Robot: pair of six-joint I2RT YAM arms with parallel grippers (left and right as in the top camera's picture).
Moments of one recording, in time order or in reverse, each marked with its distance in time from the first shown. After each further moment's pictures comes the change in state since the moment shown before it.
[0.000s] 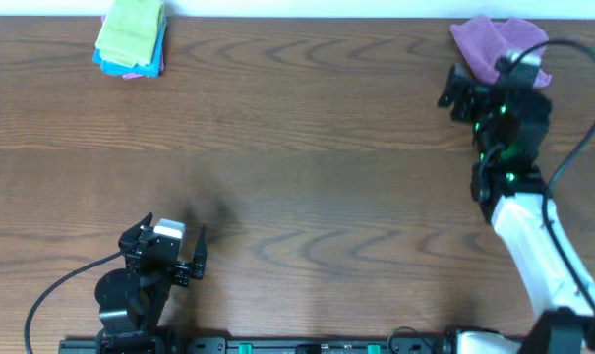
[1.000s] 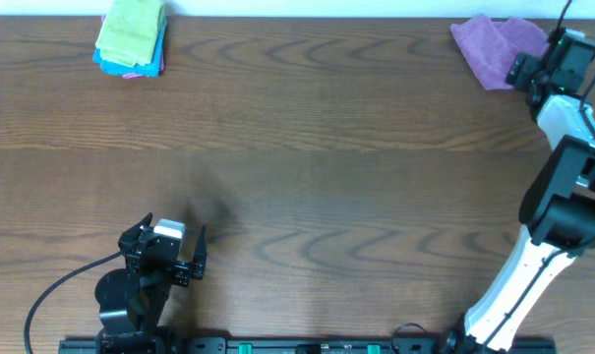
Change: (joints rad) left arm 0.000 0.000 0.000 0.000 0.000 0.000; right arm -0.319 0.880 0.794 -0.338 0.027 -0.137
